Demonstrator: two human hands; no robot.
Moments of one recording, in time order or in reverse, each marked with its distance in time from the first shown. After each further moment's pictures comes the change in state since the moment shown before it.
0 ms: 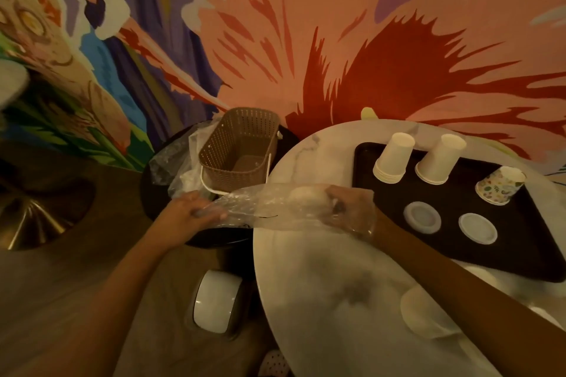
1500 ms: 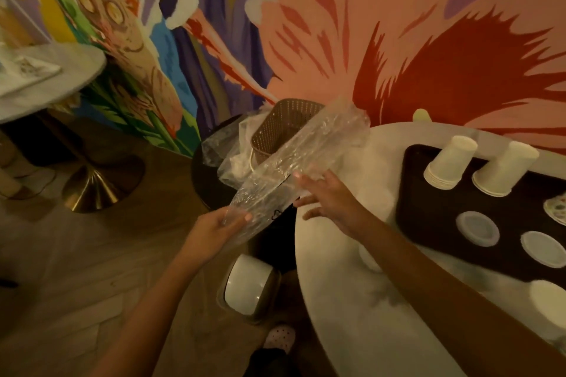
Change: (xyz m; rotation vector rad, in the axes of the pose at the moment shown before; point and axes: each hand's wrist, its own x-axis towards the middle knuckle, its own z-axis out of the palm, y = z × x) left_hand -0.069 -0.022 0.011 -0.354 0.148 -0.117; right_hand 0.026 -0.091 0.071 0.820 -0.151 0.058
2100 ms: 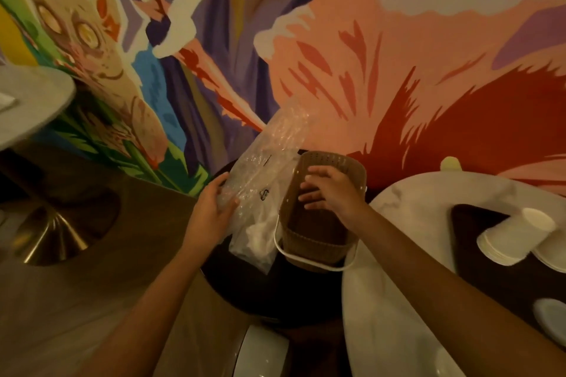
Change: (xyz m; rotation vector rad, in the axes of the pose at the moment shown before) left_hand 0.220 -0.040 -0.095 0.014 0.239 0.039; right_hand 0.190 -0.088 0.047 0.011 0.234 0.057
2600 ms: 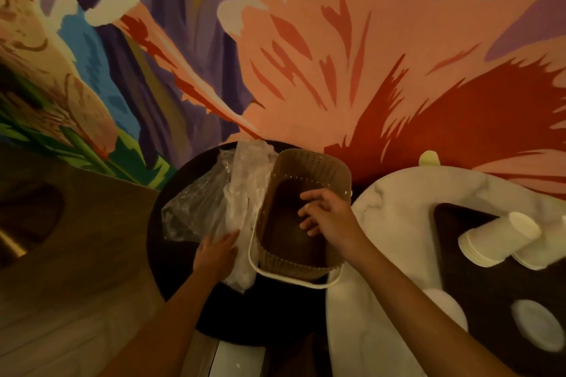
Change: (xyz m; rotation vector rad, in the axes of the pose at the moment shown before) left_hand 0.043 -0.091 0.113 0.687 -0.705 -0.194; right_hand 0.027 0.040 -0.024 -0.173 0.109 -0.014
